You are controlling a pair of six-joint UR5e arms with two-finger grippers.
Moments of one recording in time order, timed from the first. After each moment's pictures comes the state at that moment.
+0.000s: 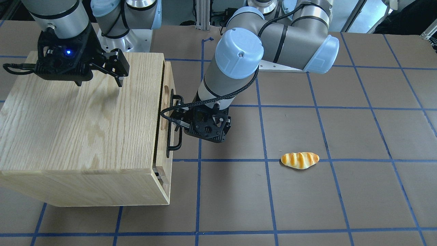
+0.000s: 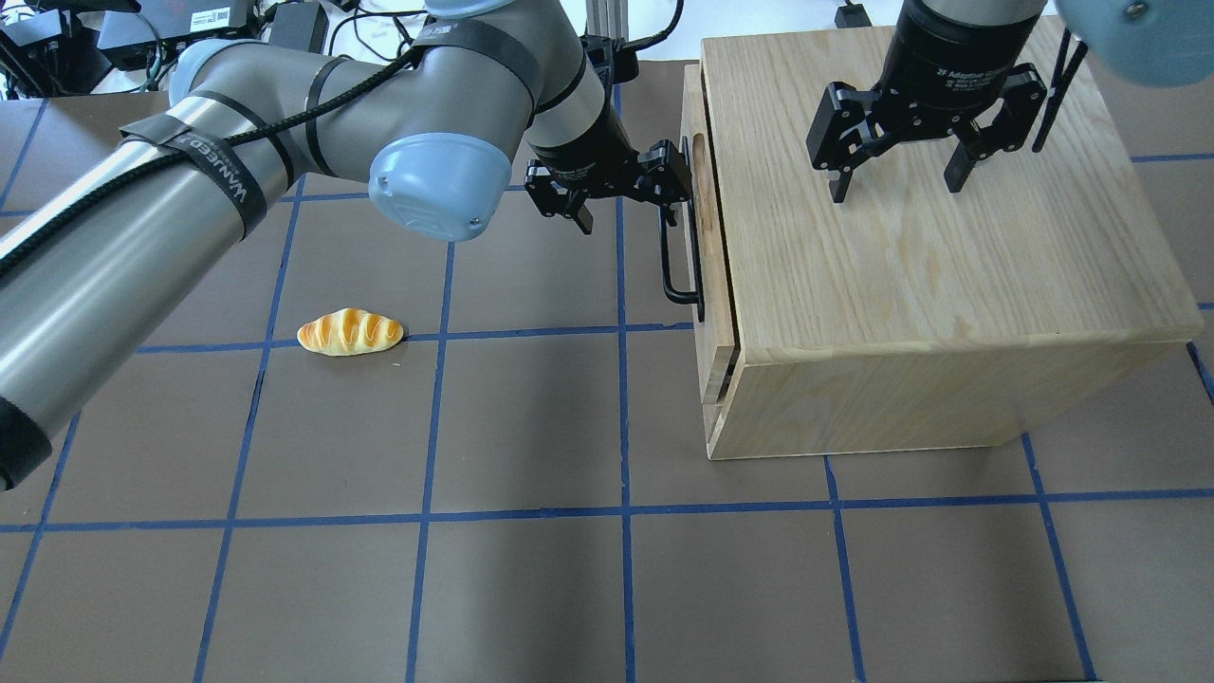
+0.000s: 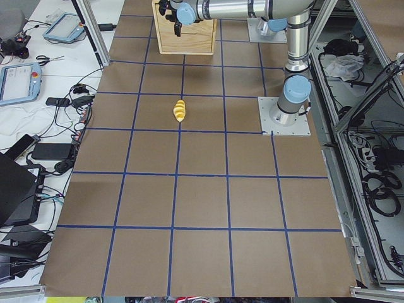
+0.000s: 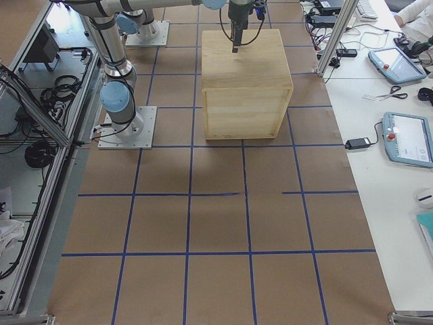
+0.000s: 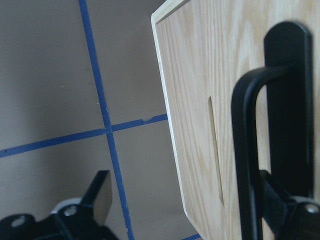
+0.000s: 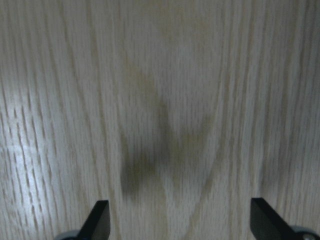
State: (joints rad) left arm -1.86 -1.91 -1.49 -1.21 1.31 -0.18; right arm 1.61 -1.51 1.43 -1.44 -1.61 0.02
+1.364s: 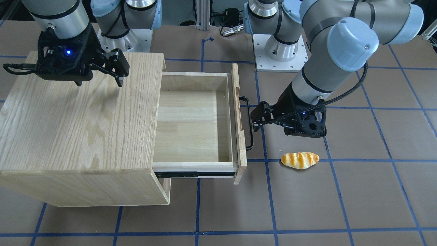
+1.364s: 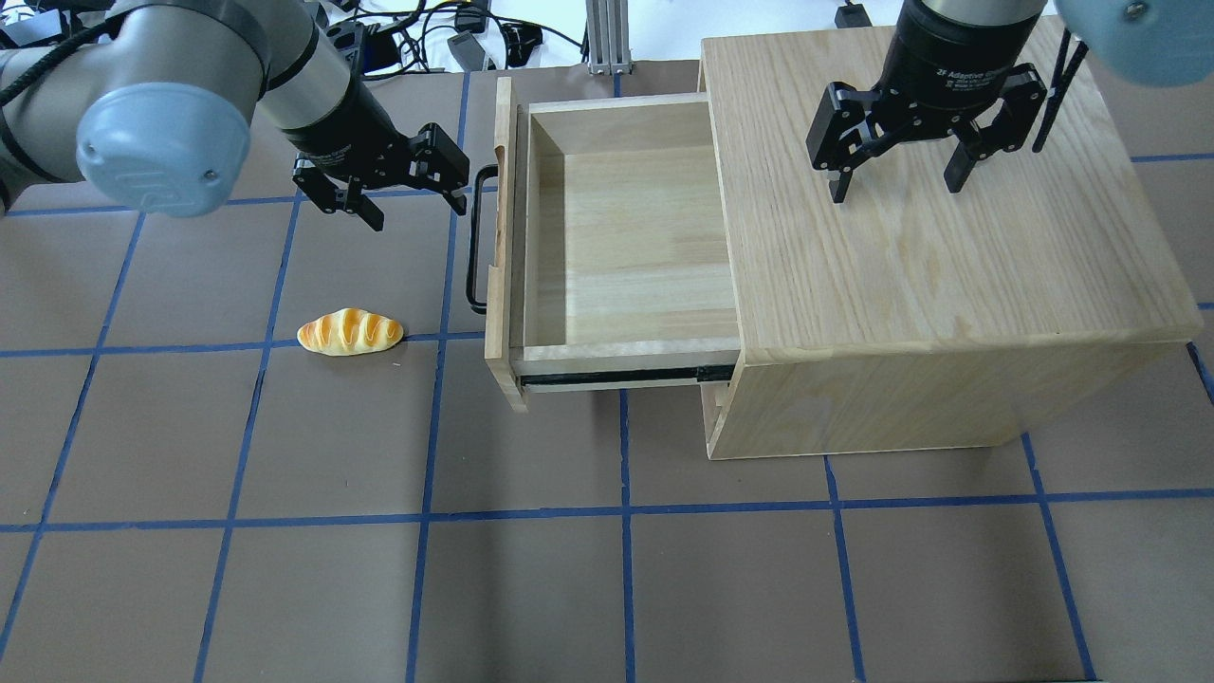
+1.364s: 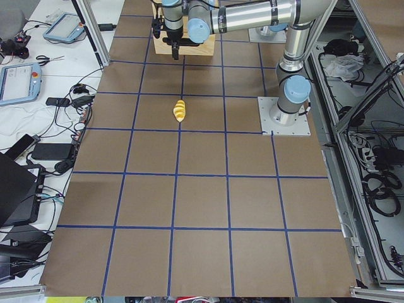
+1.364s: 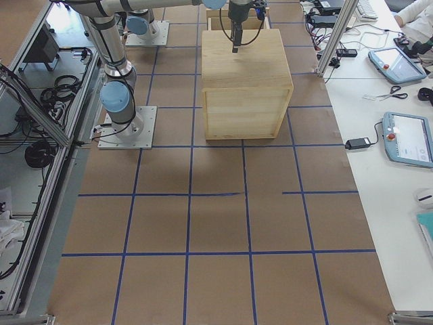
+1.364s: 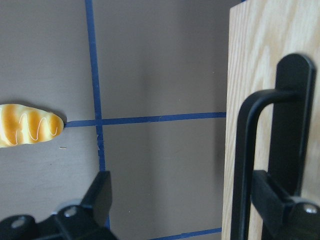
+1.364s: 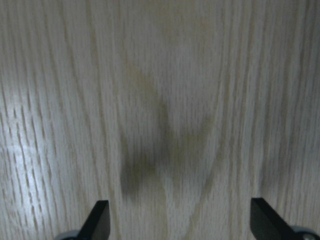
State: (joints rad) left arm -1.55 -1.75 -1.59 -1.35 1.37 -0.01; right arm 1.61 -1.51 1.43 -1.44 -1.61 0.02
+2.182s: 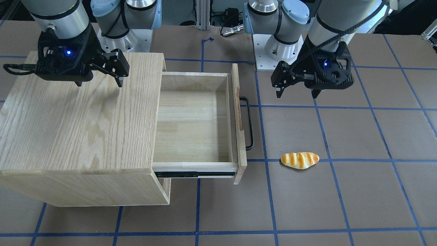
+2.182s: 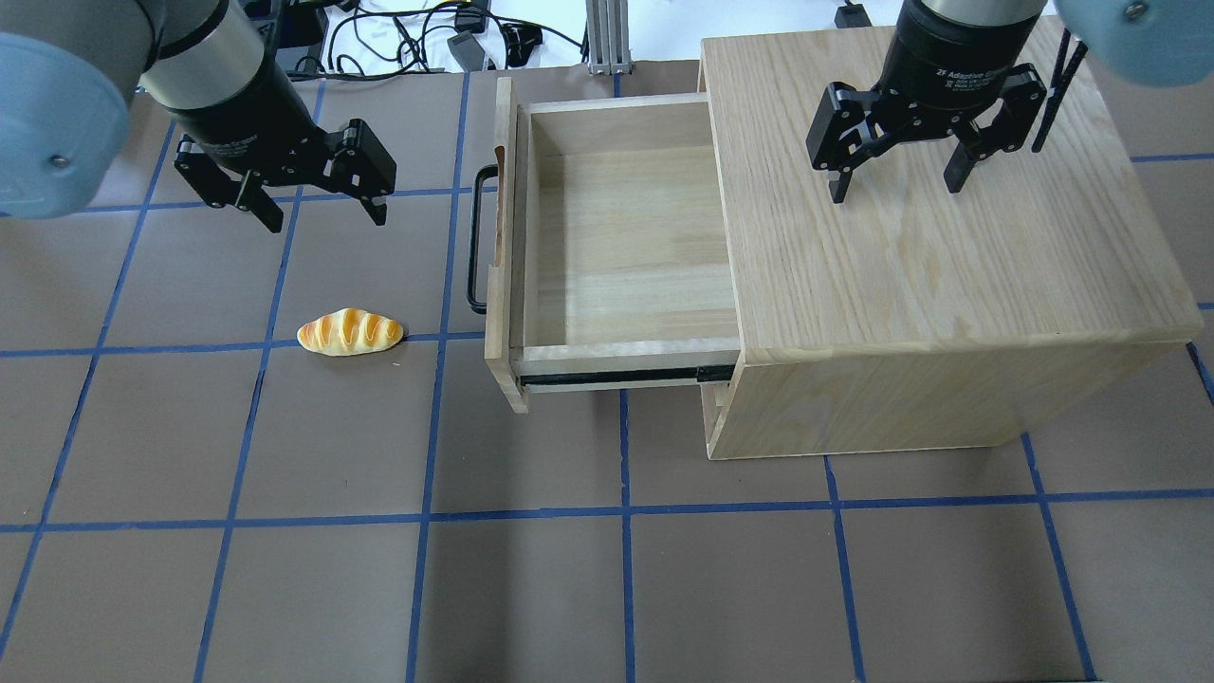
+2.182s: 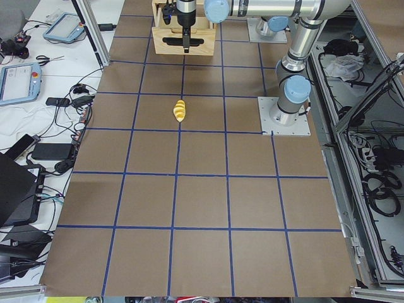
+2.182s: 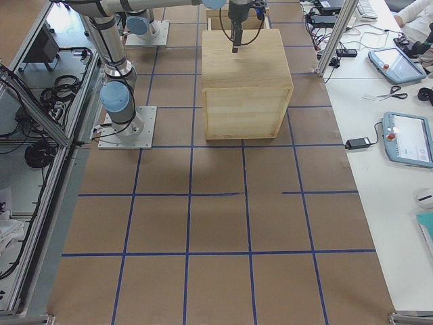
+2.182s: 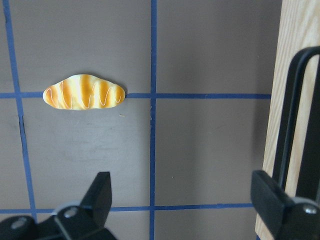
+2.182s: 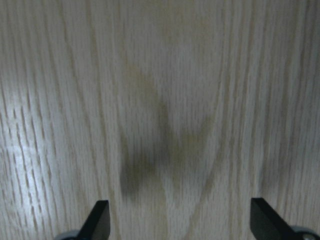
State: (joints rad) left arm -1.58 -1.58 -1.55 -1.56 1.58 -0.02; right arm 1.61 -1.51 1.43 -1.44 -1.61 0.02
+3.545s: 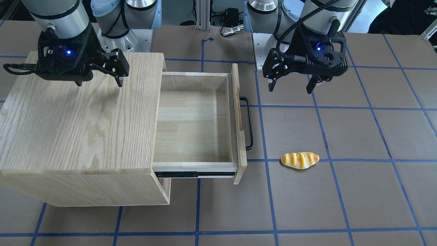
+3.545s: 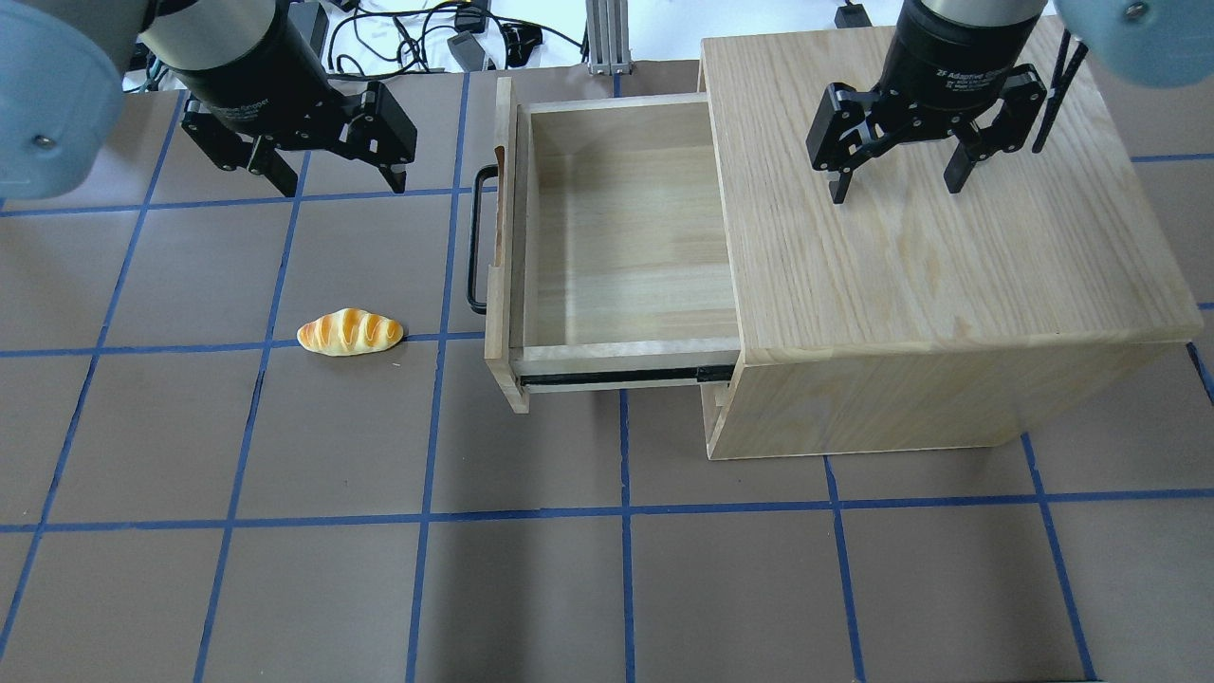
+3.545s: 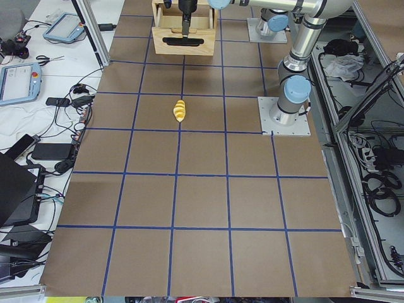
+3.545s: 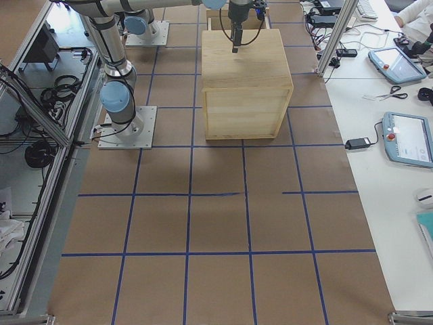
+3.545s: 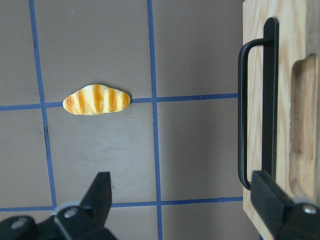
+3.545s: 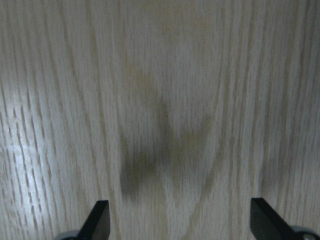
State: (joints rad) left arm -1.62 -1.59 -1.49 -1.53 1.56 -0.03; right arm 1.61 -1.51 1.43 -1.44 -1.61 0.02
